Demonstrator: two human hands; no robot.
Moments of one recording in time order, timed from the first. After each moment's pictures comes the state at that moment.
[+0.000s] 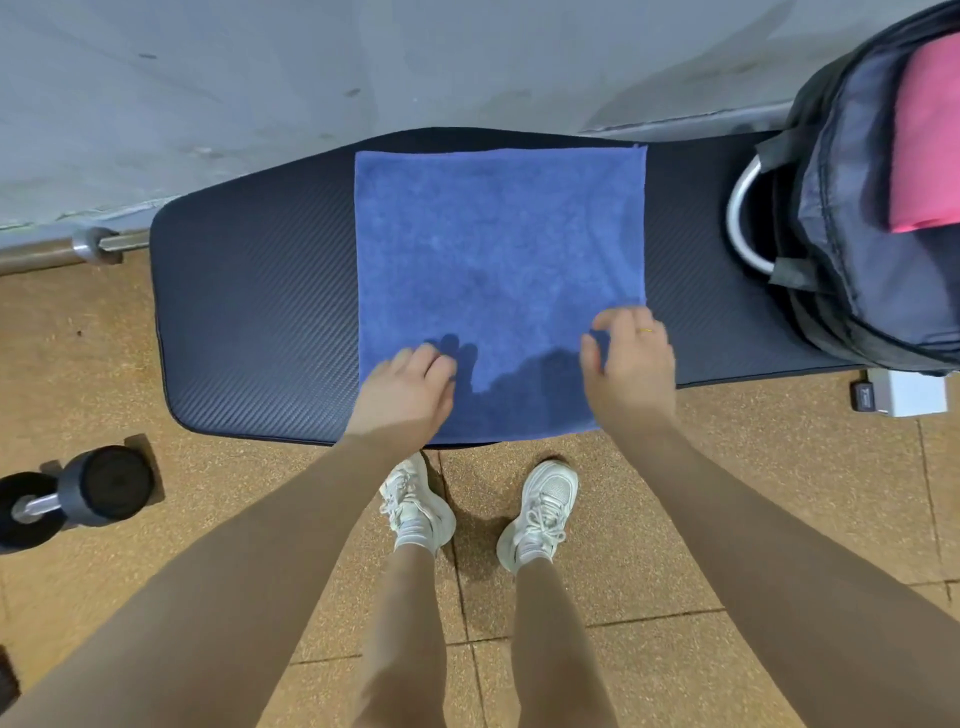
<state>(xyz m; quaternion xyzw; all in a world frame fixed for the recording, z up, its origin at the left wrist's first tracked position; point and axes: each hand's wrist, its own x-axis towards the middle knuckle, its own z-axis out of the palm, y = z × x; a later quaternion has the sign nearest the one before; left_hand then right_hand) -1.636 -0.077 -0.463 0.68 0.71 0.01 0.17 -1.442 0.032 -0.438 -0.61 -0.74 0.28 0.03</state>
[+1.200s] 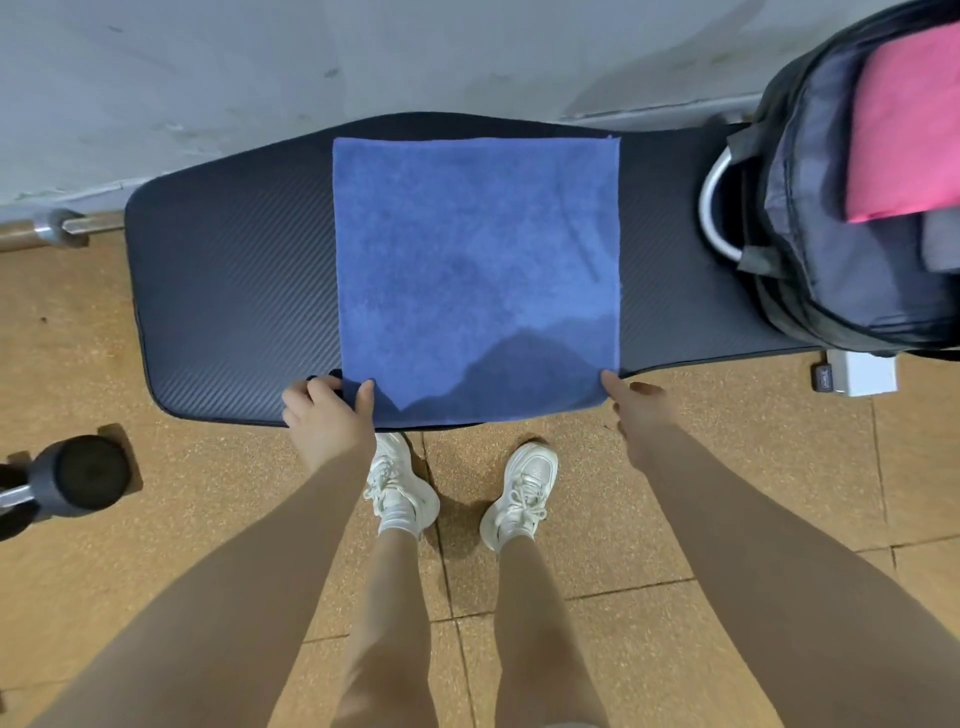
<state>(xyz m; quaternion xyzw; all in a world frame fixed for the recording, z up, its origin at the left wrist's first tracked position) -1.633 -0.120 -0.460 0.18 0.95 0.07 0.26 -1.388 0.015 -0.467 -0.80 -0.24 0.54 0.02</state>
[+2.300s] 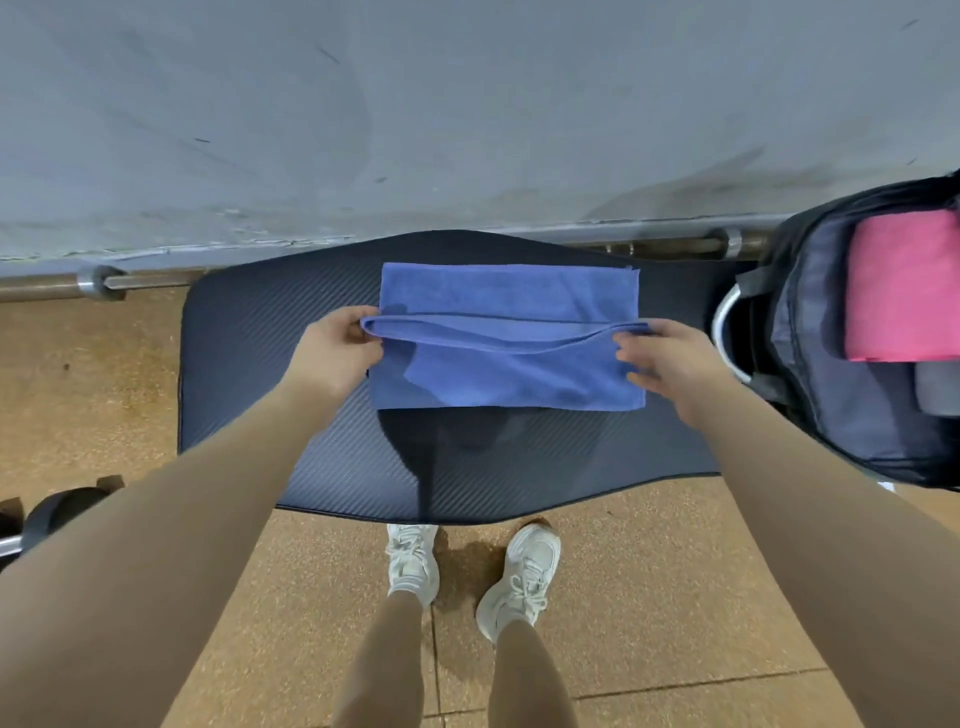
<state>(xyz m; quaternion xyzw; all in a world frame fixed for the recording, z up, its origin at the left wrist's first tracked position) -1.730 0.005 -0.397 0.18 0.81 0.33 0.45 -1.463 0.152 -0.404 -0.69 -0.40 0.60 0.07</state>
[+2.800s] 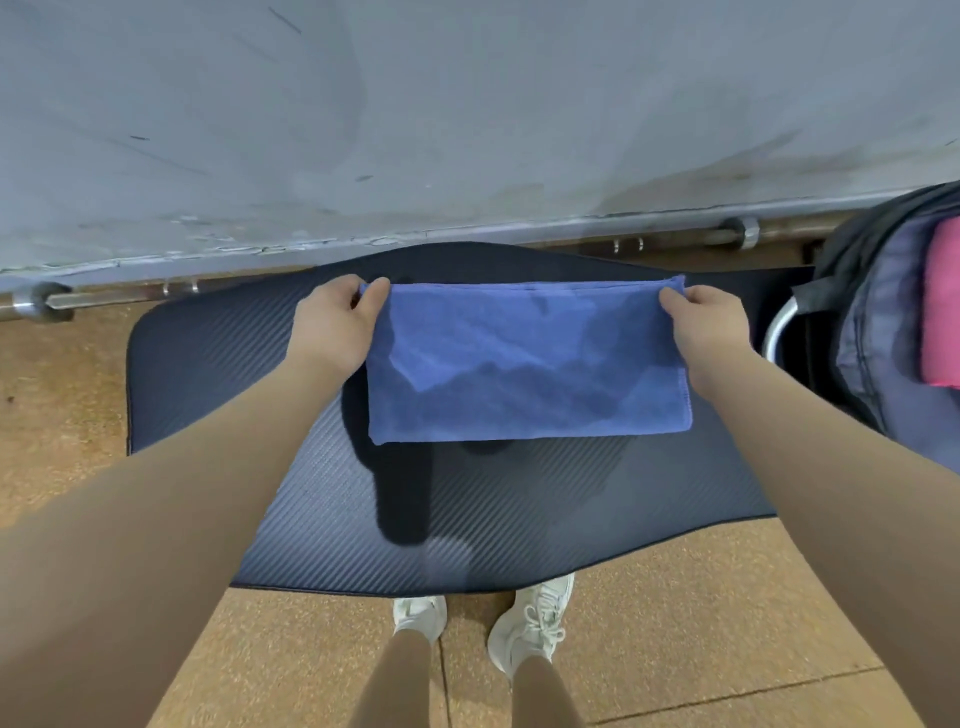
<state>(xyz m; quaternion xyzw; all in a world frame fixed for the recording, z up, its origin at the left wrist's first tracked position) -1.774 0.071 -0.461 0.30 0.86 0.20 0.35 -1.499 0.207 -0.463 -0.77 -0.47 0.44 0.07</state>
